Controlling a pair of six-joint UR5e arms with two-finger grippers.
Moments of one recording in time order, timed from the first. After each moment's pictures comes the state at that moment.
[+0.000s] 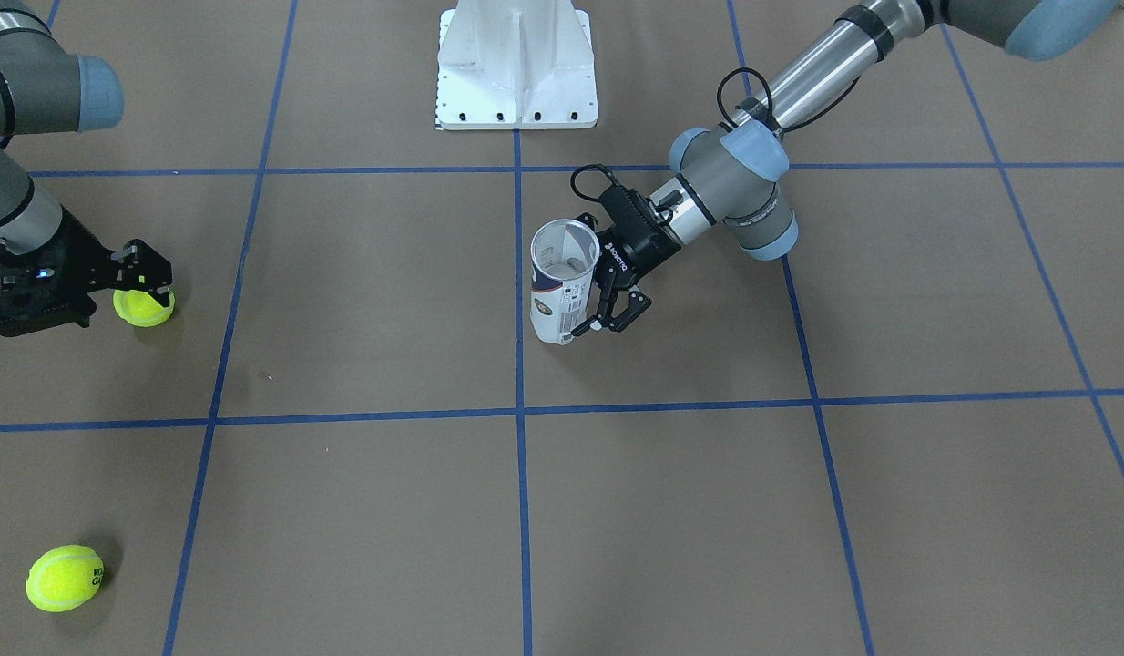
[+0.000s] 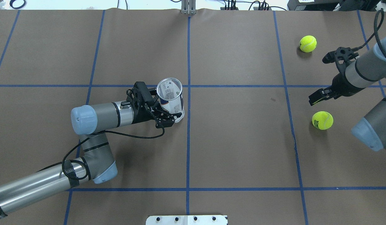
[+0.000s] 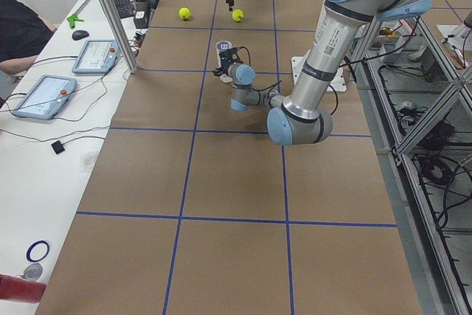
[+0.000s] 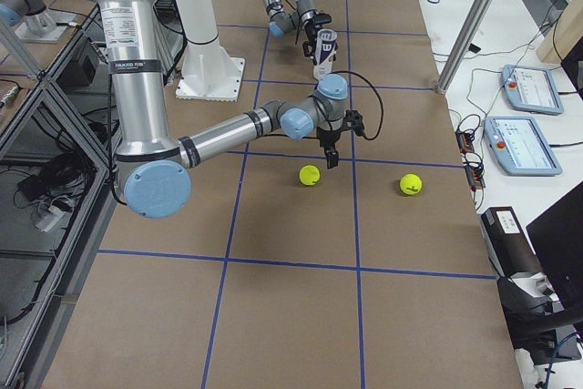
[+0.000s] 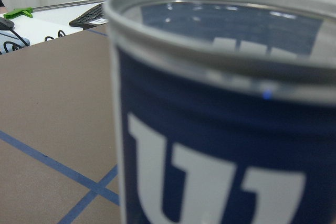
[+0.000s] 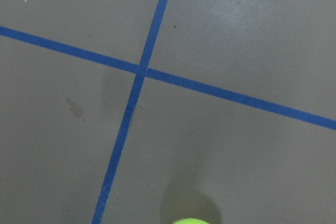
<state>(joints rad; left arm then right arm) -0.49 -2.15 -1.21 -3.13 -1.66 -0.42 0.94 -1.47 1.81 -1.37 2.14 0.55</state>
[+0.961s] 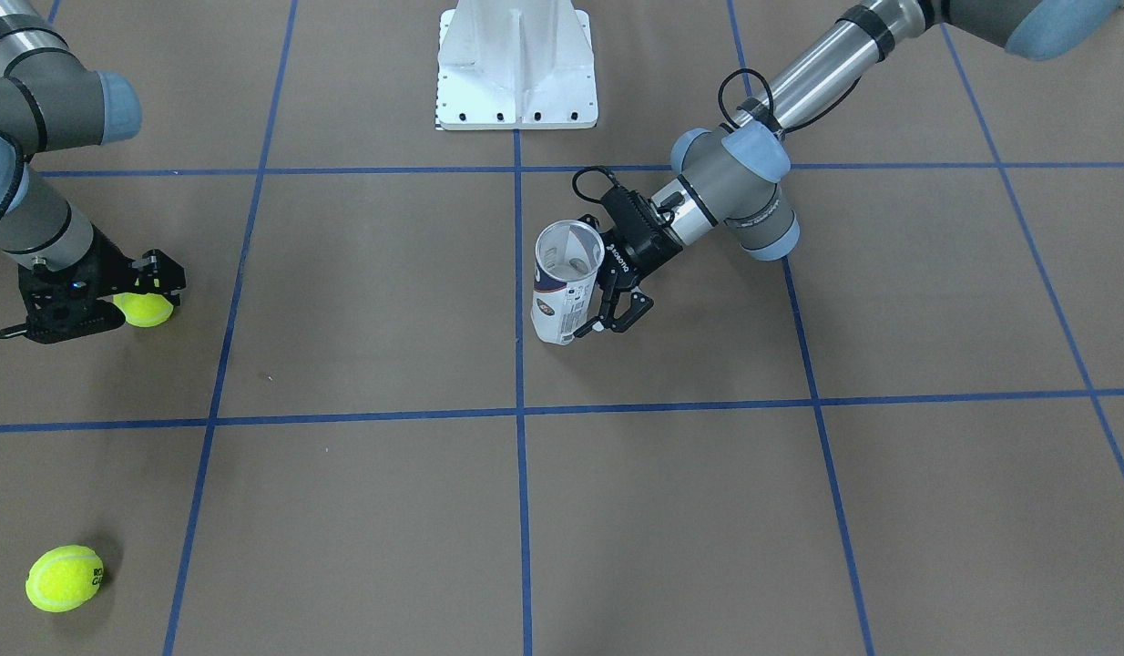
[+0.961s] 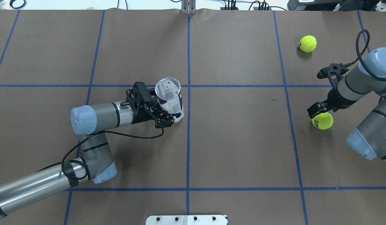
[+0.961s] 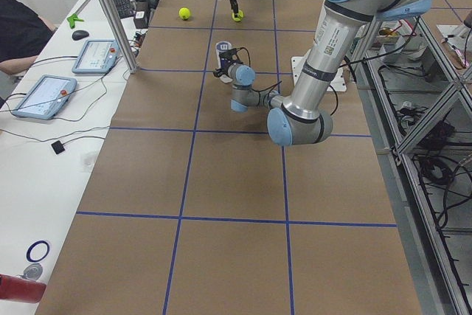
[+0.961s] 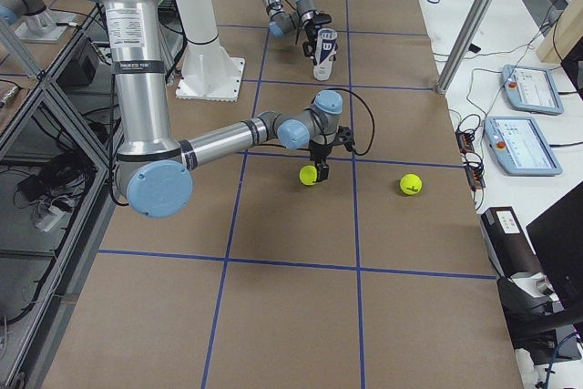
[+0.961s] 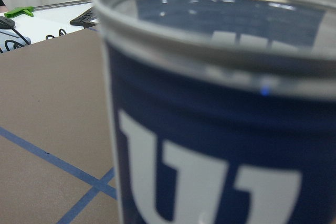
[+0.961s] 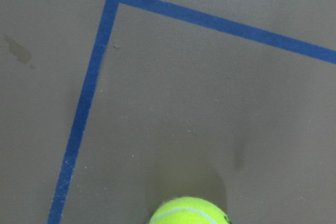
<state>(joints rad) -0.49 -2.15 -1.21 -3.13 -1.66 -0.42 0.88 -1.48 1.74 -1.37 2.13 0.55</state>
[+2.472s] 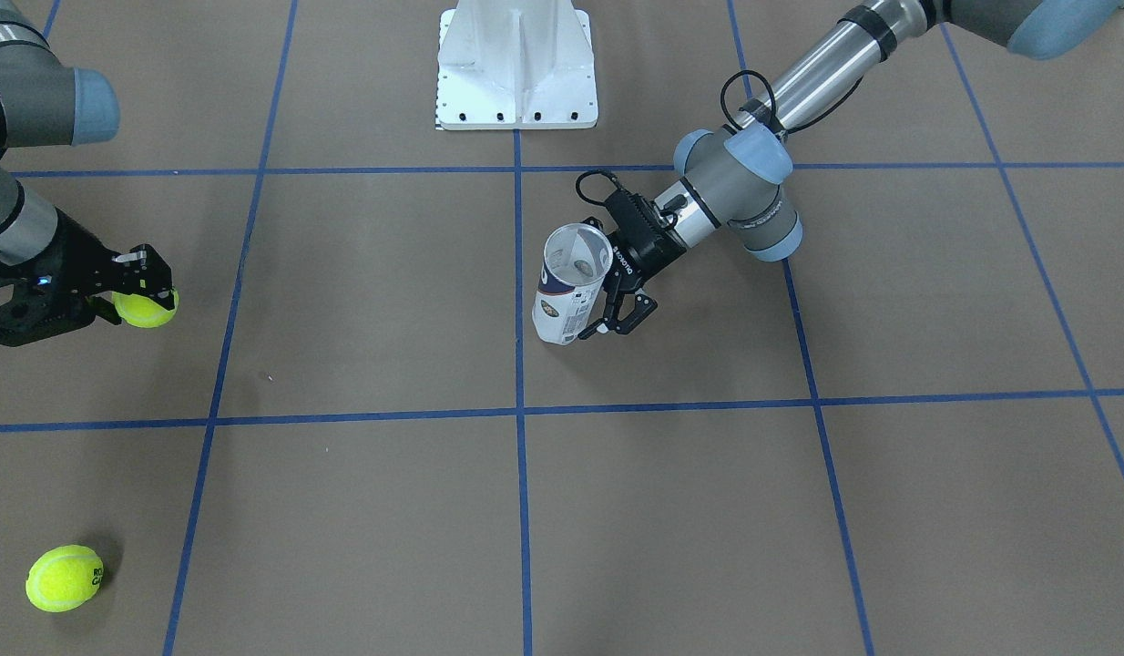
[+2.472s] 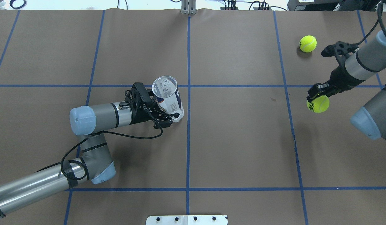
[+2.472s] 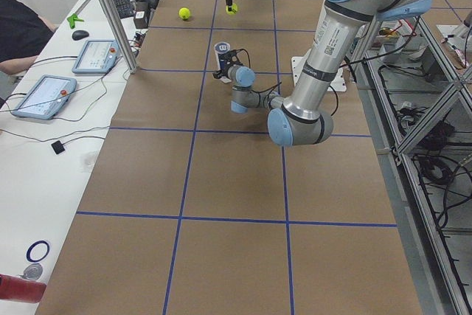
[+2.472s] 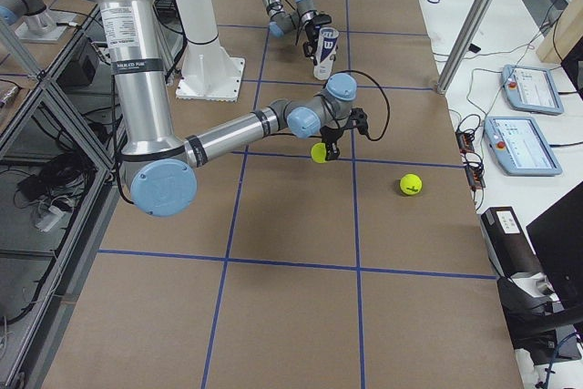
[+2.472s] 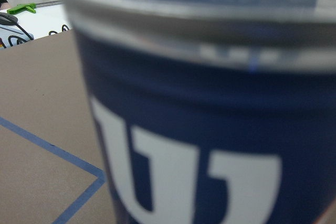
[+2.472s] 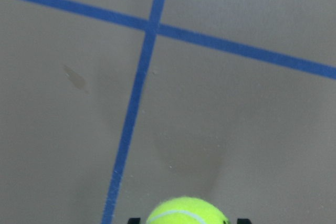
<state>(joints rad) -0.49 -2.14 -1.20 -3.13 -1.66 -0.42 1.00 -1.40 1.78 -1.38 2.30 0.55</state>
